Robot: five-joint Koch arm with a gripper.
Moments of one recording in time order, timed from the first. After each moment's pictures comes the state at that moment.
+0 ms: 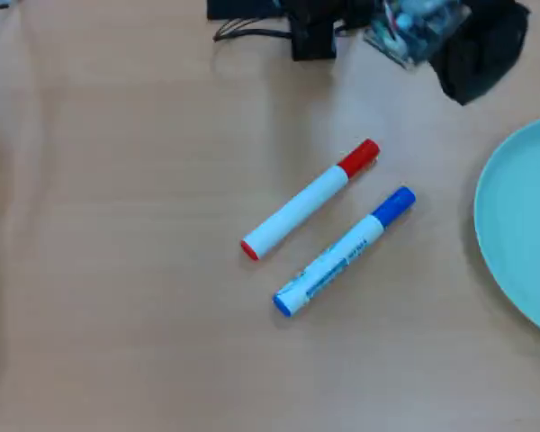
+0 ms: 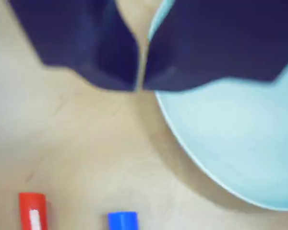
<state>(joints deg) 56.8 87.4 55.3 100.7 4.0</state>
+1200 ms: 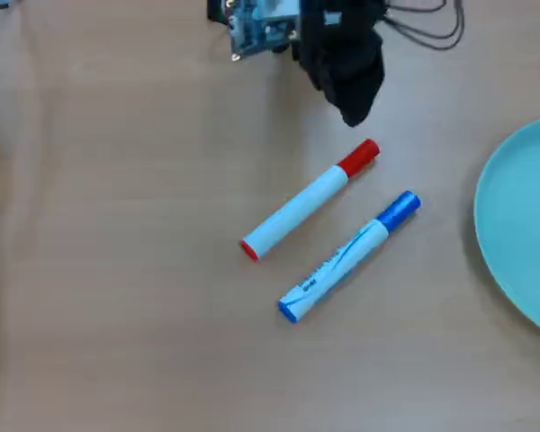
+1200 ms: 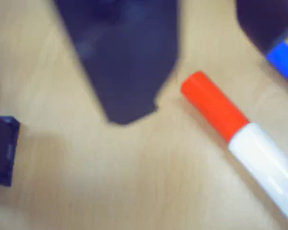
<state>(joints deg) 88.5 99.0 86.7 102.6 -31.0</state>
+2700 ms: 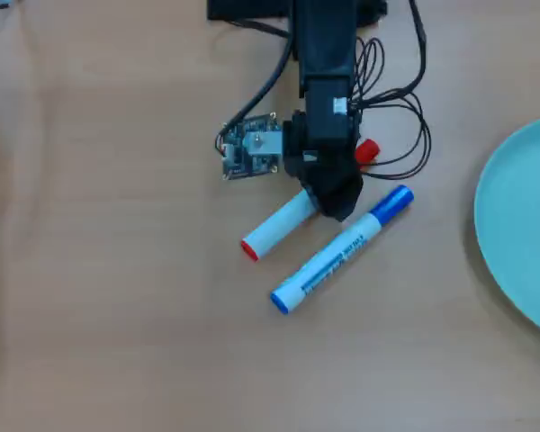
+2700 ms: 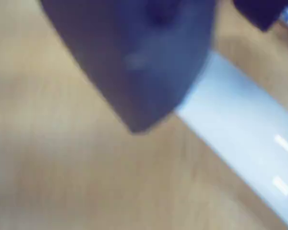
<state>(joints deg) 91.9 70.3 83.6 80.7 -39.7</state>
